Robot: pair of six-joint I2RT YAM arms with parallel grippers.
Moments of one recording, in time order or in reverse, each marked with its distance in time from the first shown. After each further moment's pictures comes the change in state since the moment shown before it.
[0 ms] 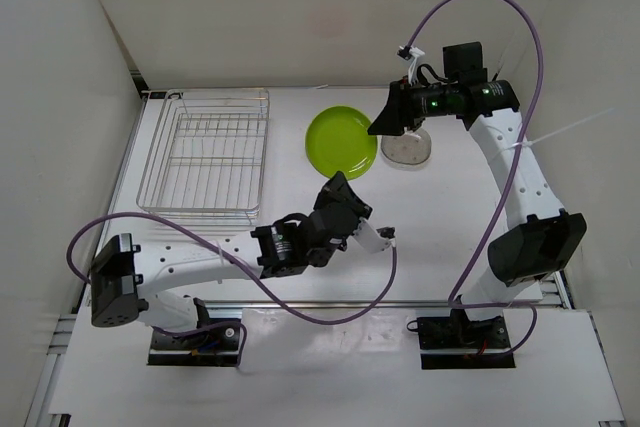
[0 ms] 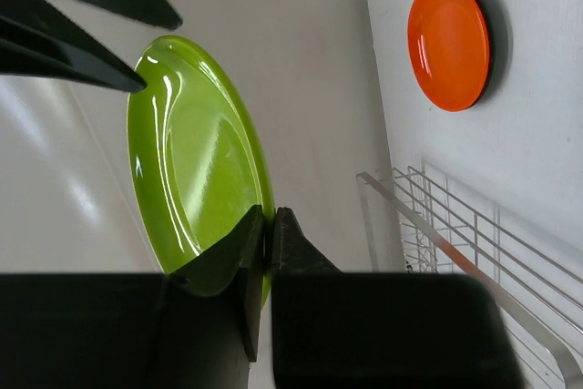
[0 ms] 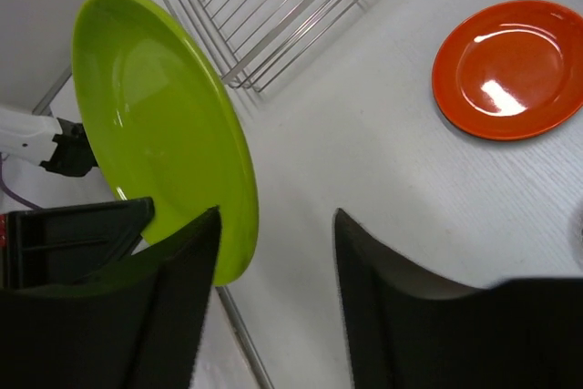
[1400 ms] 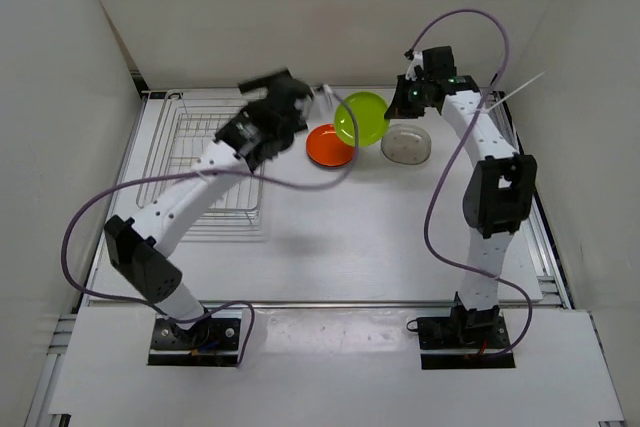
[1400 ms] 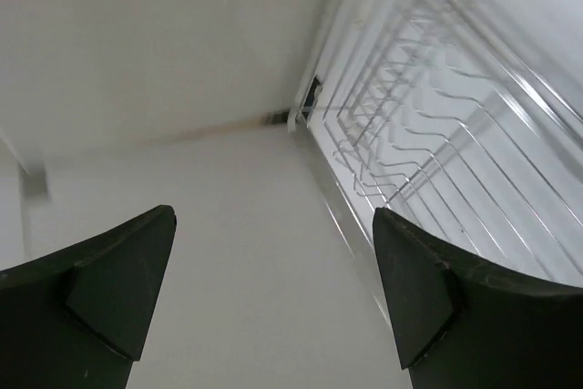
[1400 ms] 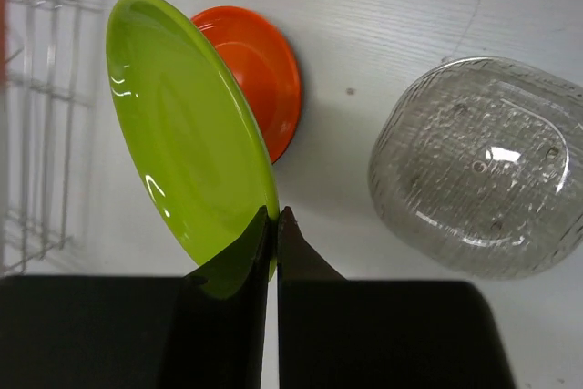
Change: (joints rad) left arm 0.507 0.168 0.473 -0.600 0.025 -0.428; right arm -0.059 0.339 0.077 0.216 0.493 0.289
